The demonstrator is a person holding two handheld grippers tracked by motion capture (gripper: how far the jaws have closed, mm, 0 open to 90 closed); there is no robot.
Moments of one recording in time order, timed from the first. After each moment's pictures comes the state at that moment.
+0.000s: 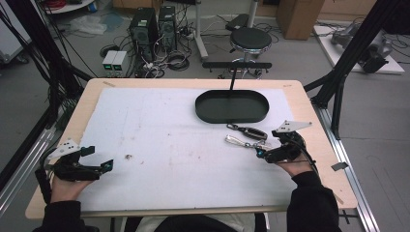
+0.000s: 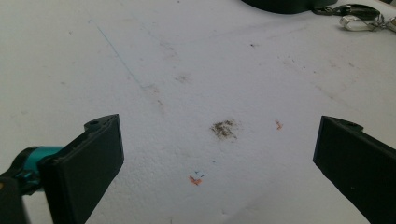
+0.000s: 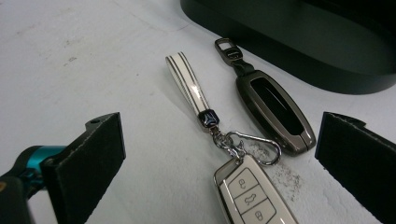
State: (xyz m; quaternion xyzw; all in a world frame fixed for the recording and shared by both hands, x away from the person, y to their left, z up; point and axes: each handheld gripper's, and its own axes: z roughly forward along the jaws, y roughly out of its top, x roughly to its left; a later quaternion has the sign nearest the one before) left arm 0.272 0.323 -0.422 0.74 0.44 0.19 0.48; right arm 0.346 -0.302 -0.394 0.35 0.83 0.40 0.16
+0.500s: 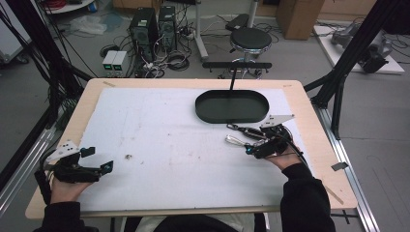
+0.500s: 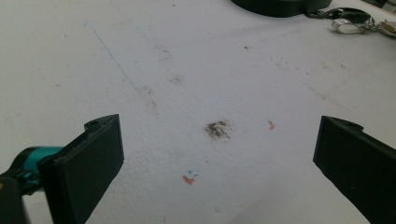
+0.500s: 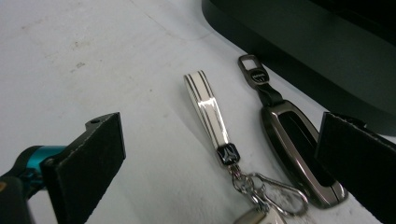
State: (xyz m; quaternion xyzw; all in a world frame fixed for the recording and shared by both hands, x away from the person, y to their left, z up) left arm 0.268 0.323 -0.422 0.73 0.43 0.18 0.49; right arm 0.365 -0.268 -0.390 0.32 0.86 0.38 0.15
